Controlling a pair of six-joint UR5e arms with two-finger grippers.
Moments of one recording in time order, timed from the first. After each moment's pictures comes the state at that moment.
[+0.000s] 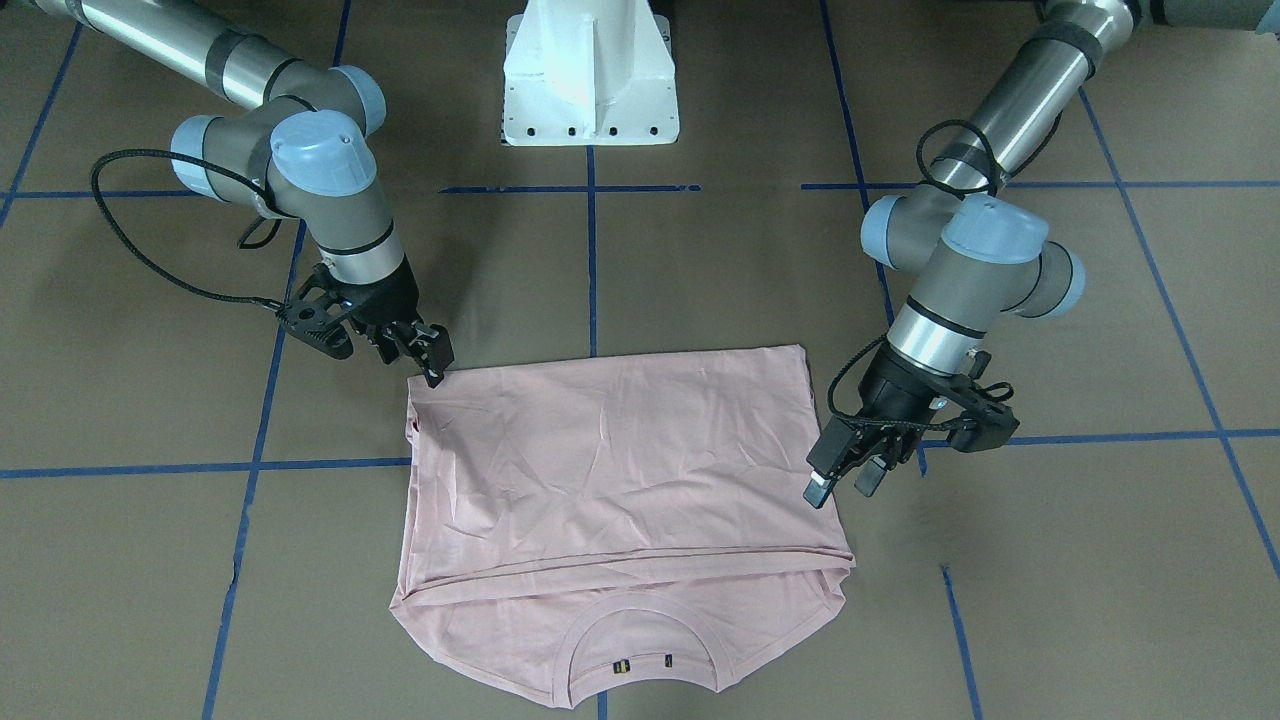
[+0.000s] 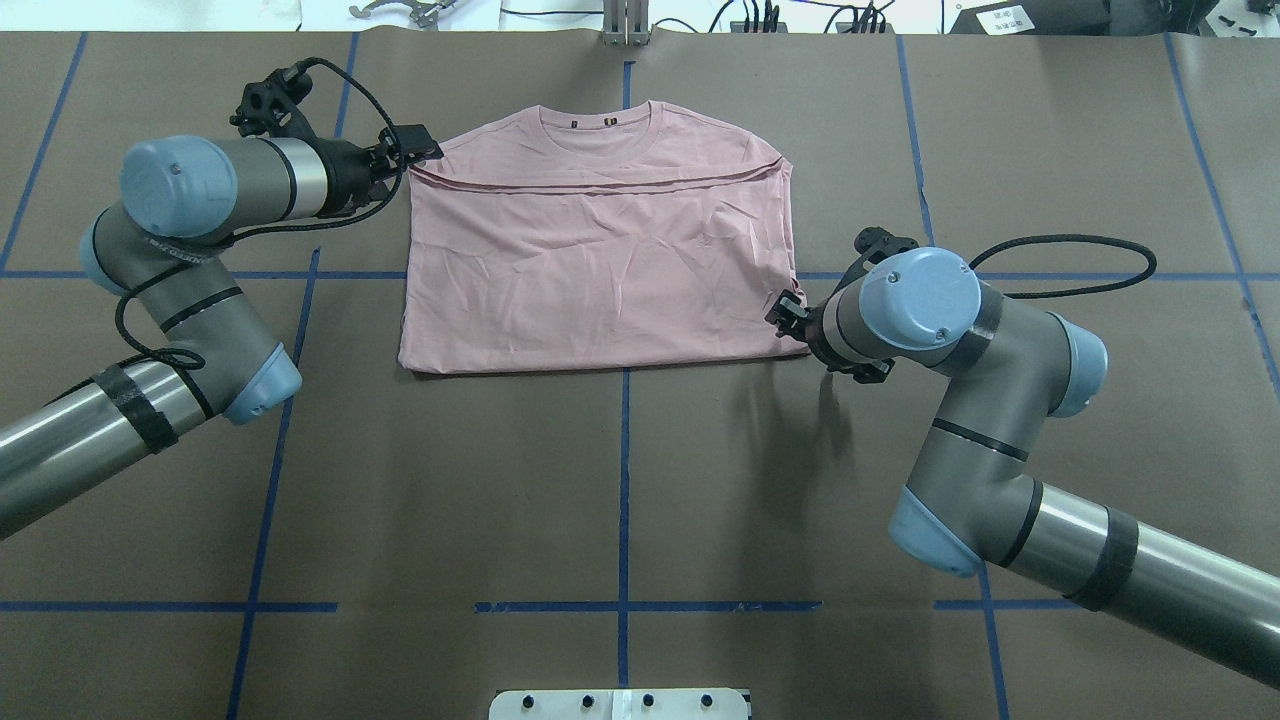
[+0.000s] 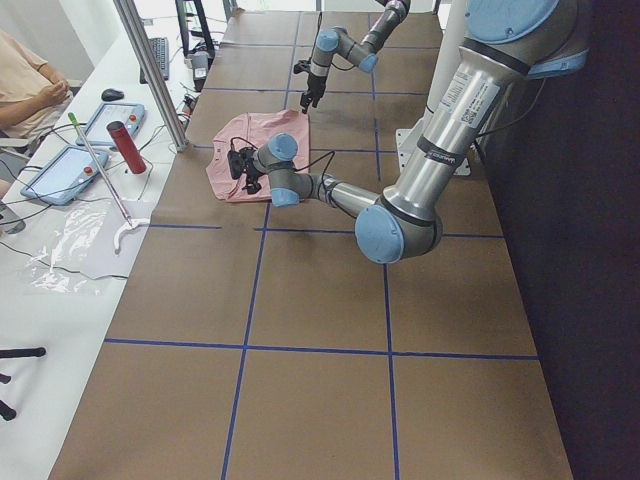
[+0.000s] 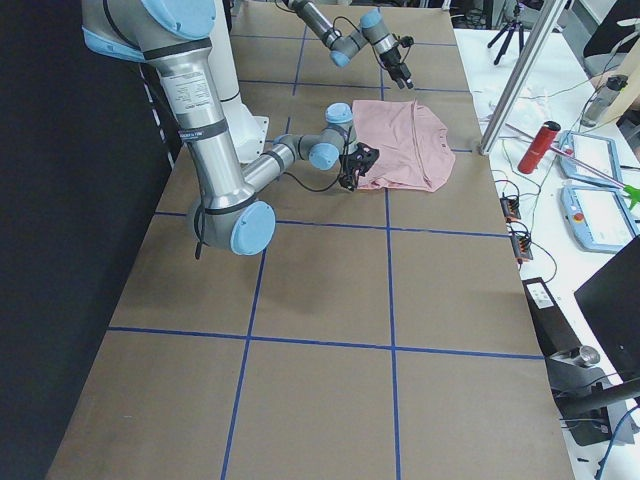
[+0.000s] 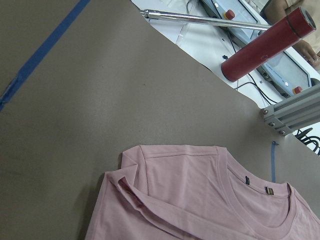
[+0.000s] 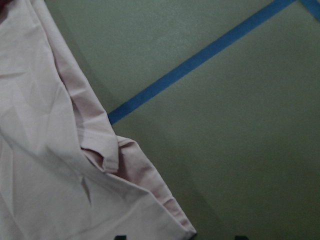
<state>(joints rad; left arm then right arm) -0.80 -2.10 -1.26 -2.65 -1.70 -1.61 0.58 -1.15 1.65 -1.24 1.73 1.77</state>
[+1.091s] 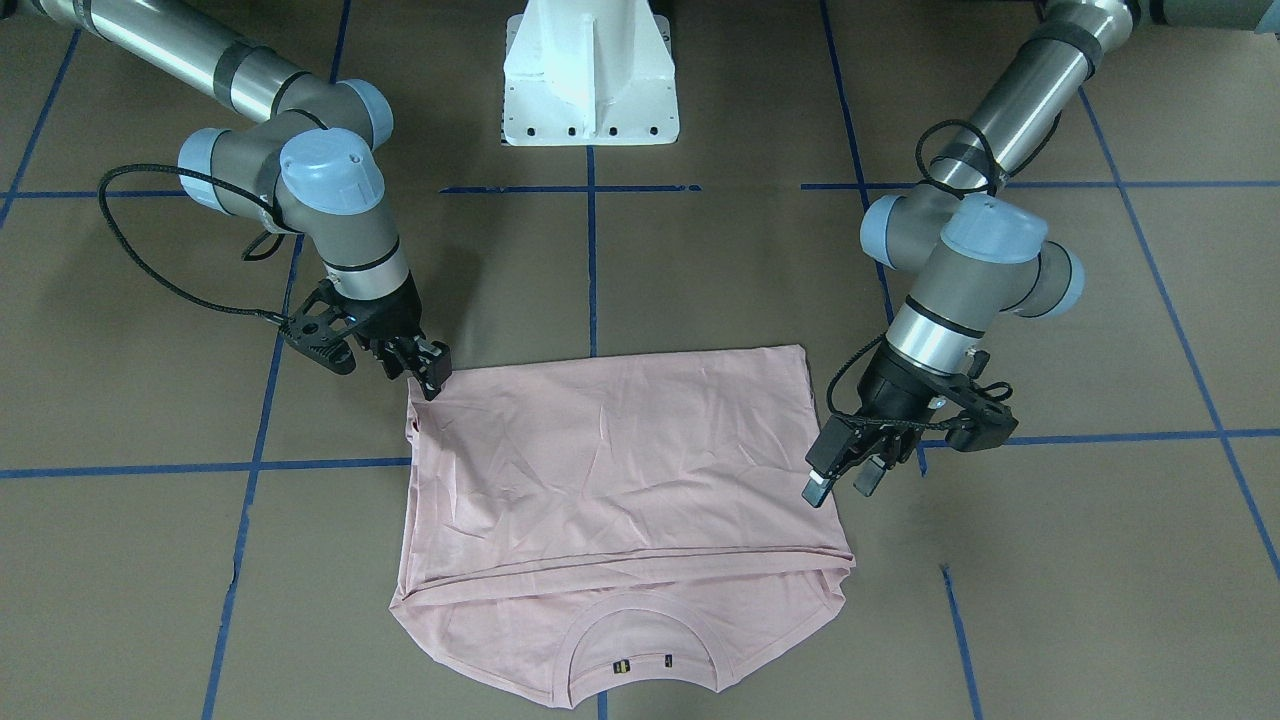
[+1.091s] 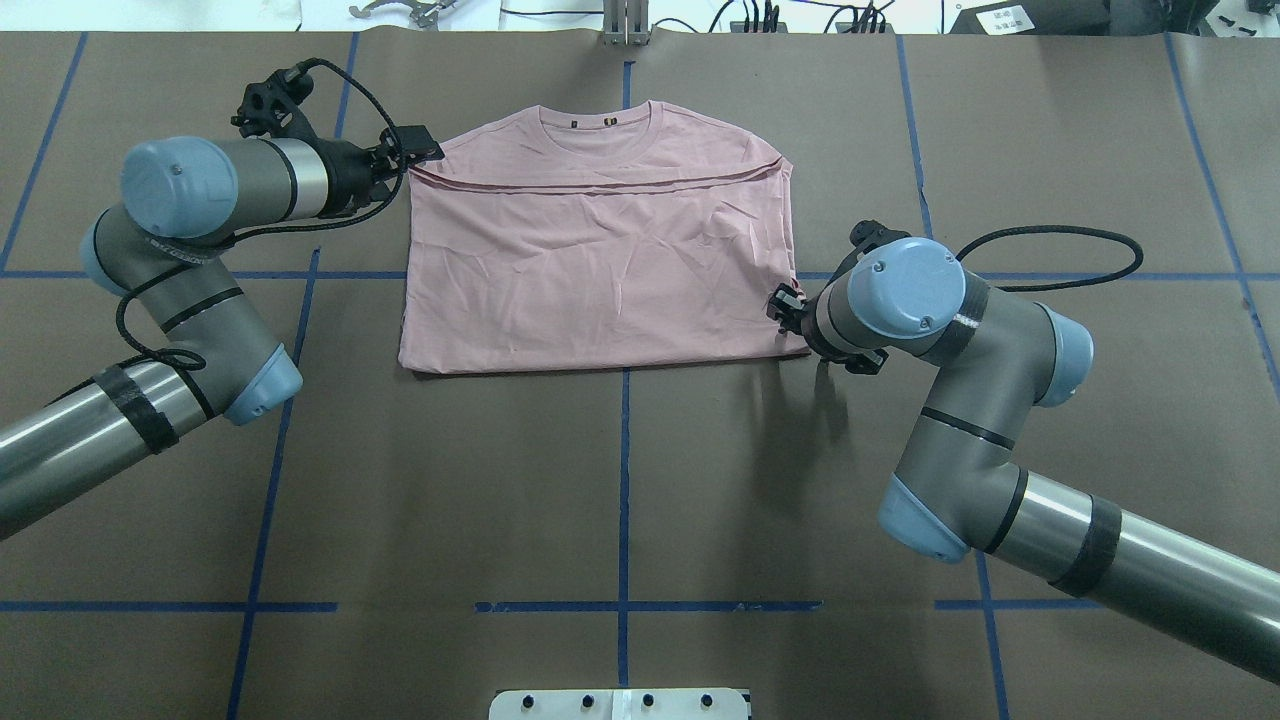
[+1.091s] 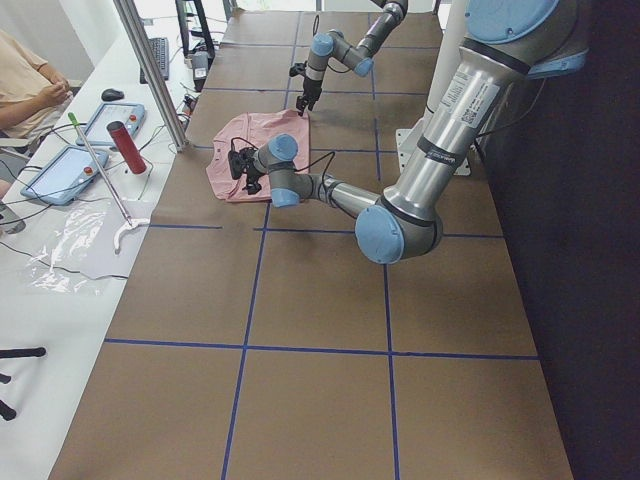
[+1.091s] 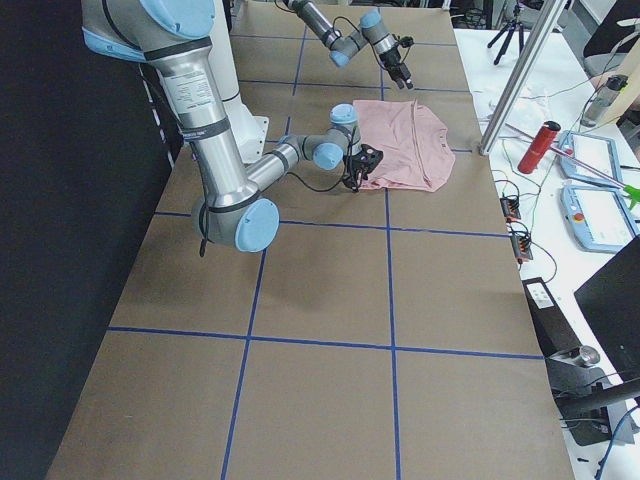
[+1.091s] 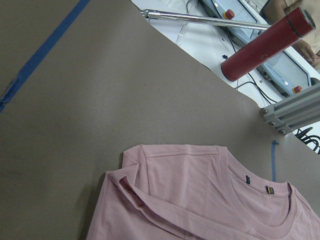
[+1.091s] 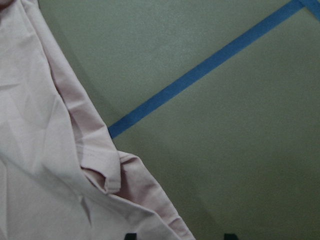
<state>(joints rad) -0.80 -2.10 -1.26 -2.65 -1.70 -1.60 0.59 -1.13 1.61 -1.25 1.73 1.78</state>
